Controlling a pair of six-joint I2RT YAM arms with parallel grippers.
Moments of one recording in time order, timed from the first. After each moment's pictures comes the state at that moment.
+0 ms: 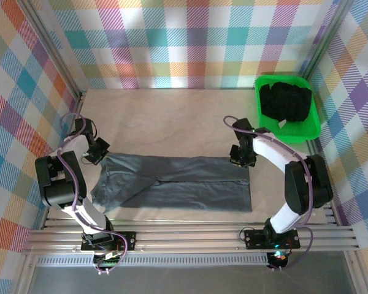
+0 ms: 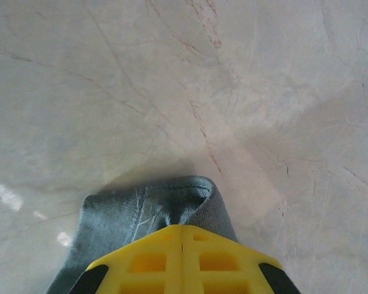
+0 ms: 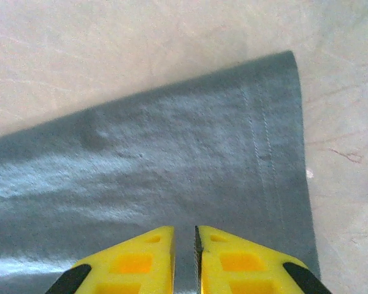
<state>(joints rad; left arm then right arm) 0.26 1.69 1.05 -0.58 0.09 -0.68 0.34 1.63 1.09 -0.85 -0.02 0.63</state>
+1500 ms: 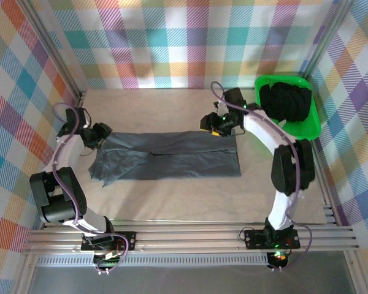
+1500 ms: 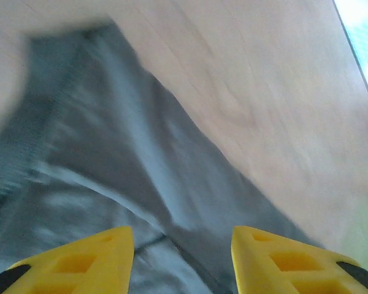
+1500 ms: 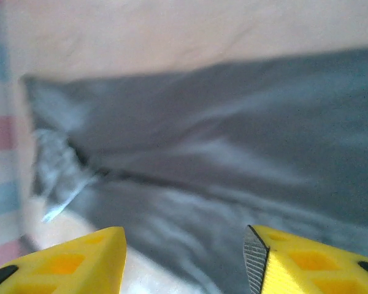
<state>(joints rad) 0.22 1.54 1.09 -0.50 0.34 -0.64 0.36 1.82 1.48 -0.66 -0.55 0.51</state>
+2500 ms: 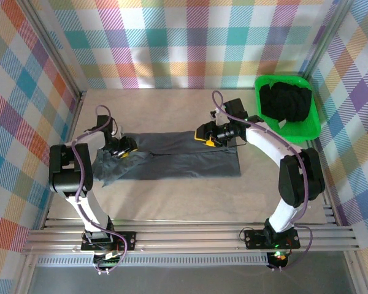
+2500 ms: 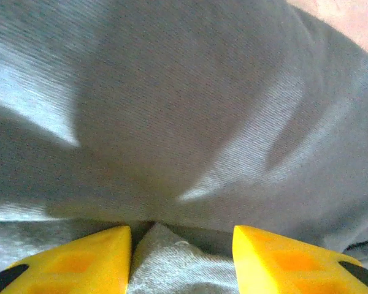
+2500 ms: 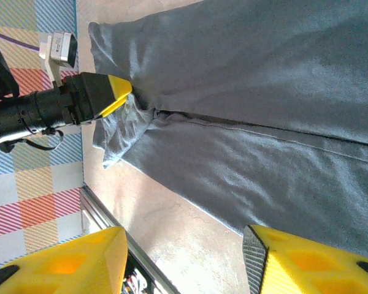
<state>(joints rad) 0.05 1.81 1.10 -0.52 0.41 -0.32 0.40 1.71 1.29 -0.53 -0.71 0.59</state>
